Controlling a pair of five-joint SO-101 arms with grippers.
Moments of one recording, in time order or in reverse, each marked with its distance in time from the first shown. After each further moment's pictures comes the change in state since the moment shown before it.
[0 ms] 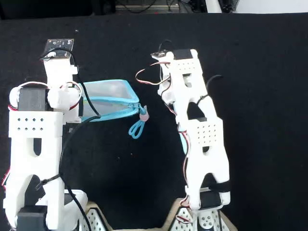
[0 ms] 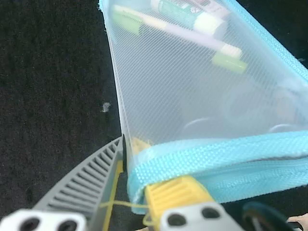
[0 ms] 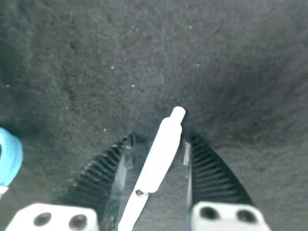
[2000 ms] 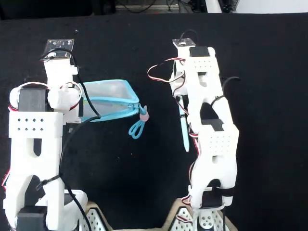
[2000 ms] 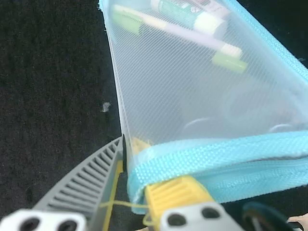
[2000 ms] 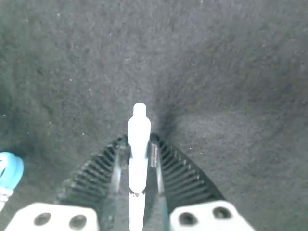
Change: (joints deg) left arm 0.0 0.0 0.4 -0.2 0.0; right arm 4.8 -15.4 16.0 -10.1 -11.1
